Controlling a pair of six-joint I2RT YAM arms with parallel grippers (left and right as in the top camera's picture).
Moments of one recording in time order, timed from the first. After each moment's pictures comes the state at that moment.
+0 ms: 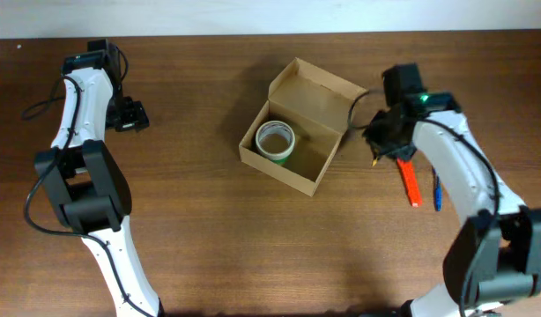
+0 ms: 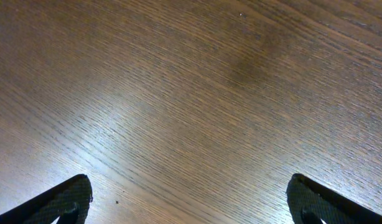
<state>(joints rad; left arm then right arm) 0.18 2.32 2.03 -1.25 -0.28 -0.22 0.10 1.75 1.44 -1.01 0.04 0.74</state>
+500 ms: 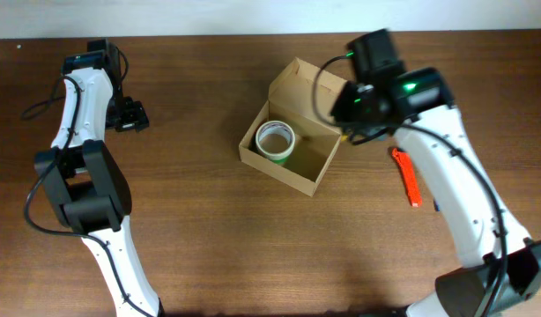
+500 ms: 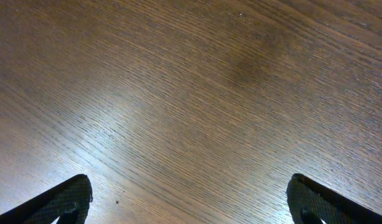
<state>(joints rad) 0.18 2.32 2.03 -1.25 -0.28 -0.22 0.36 1.71 1.76 -1.19 0.05 0.81</state>
